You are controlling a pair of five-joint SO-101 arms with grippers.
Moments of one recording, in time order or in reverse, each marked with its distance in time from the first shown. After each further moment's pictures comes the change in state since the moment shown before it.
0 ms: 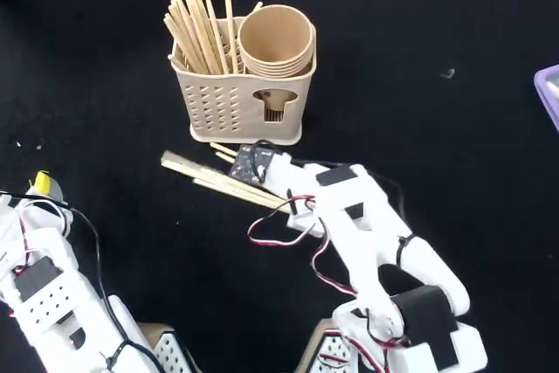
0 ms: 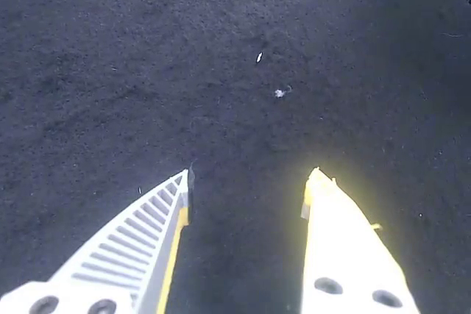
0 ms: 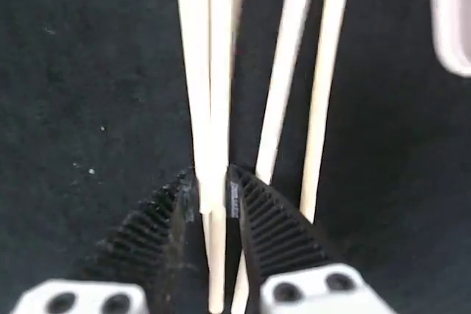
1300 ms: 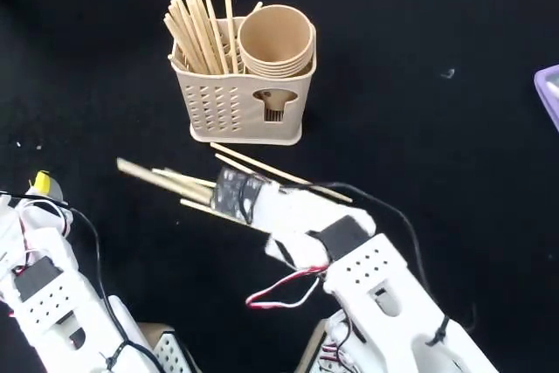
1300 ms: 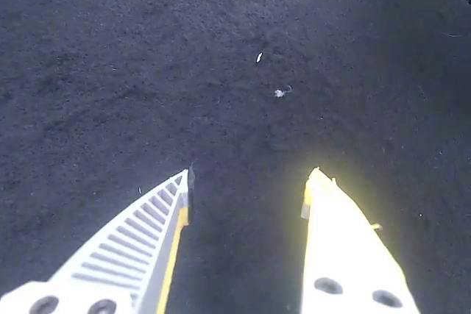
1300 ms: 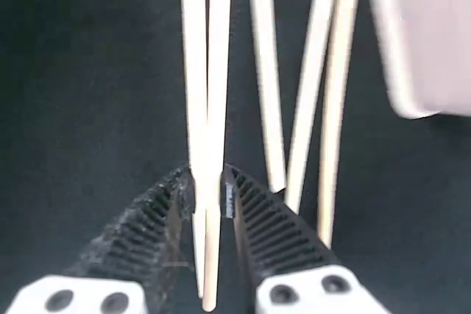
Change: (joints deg) left arm 0.0 0.0 0.0 0.0 0.0; right arm -13.5 -35.7 6.4 12.4 -17.2
